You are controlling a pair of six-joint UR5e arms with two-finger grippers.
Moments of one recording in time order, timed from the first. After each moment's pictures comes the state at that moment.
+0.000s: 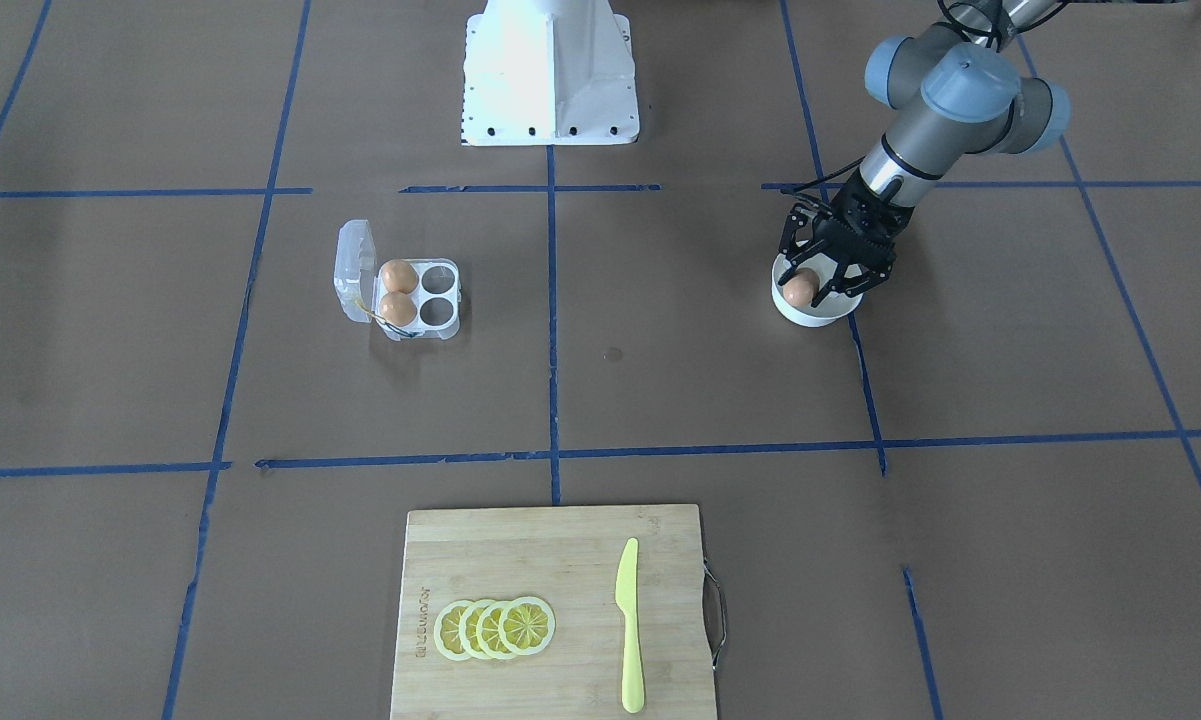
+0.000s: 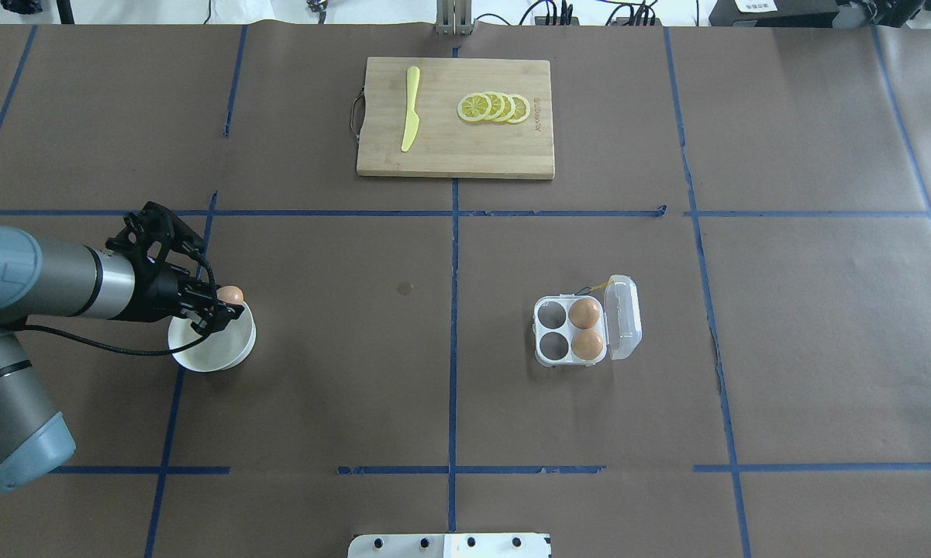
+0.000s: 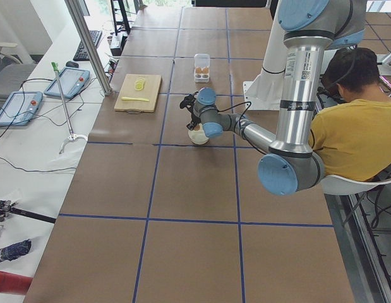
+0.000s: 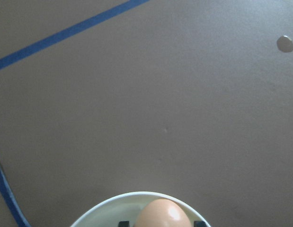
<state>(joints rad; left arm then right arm) -0.67 -1.66 -1.83 -2.33 -1.93 -0.51 1.52 -1.66 1.82 -1.53 2.34 -0.01</state>
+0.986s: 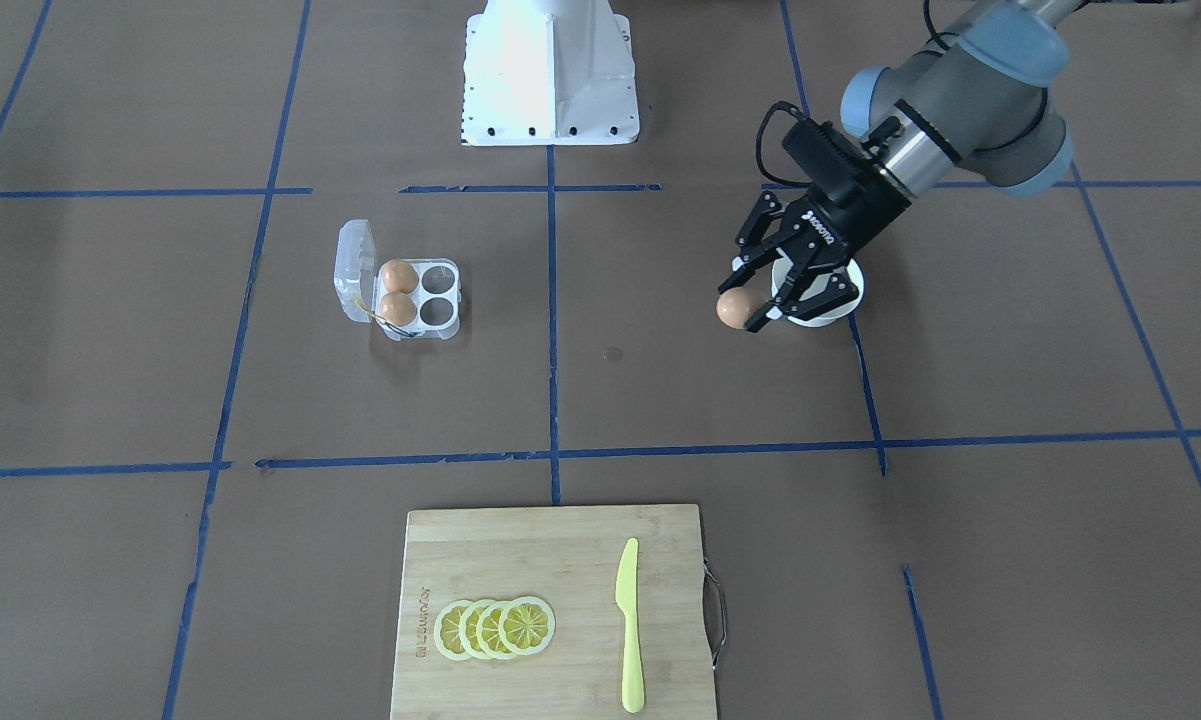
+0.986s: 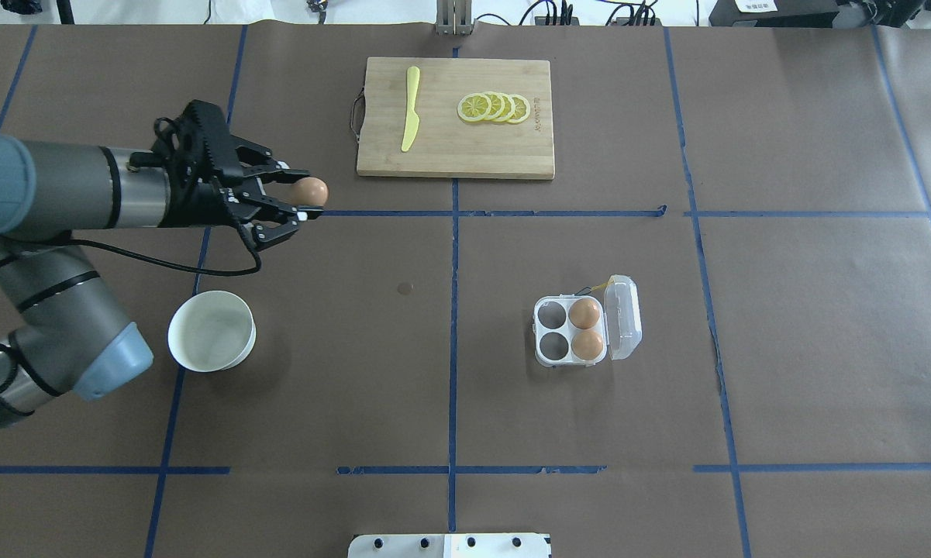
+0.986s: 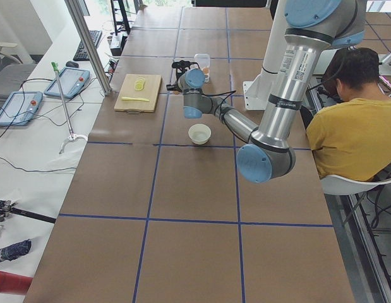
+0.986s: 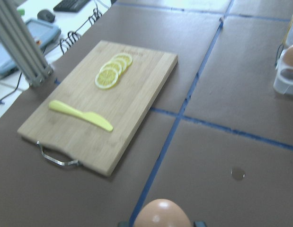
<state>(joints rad) -0.73 -1.94 -1.69 -2.68 -1.93 -0.16 1.52 -1.65 1.82 -1.53 2.35 -0.01</state>
